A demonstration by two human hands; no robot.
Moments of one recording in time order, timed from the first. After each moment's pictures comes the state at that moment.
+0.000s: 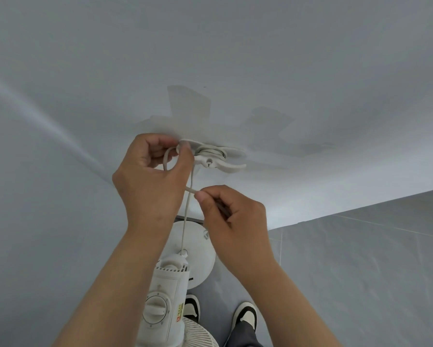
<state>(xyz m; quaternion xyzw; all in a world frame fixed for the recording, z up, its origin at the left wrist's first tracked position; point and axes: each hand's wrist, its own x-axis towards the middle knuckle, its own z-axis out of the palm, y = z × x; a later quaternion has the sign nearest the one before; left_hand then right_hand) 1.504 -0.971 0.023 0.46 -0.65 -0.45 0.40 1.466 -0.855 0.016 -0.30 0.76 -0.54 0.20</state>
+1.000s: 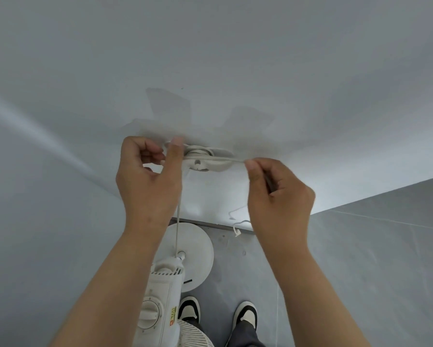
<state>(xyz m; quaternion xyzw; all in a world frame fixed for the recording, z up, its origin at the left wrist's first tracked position) 1.492 -0.968 0.013 0.44 -0.63 -0.50 0.40 1.419 -0.837 0.022 -0.20 0.82 -0.53 -0.02</state>
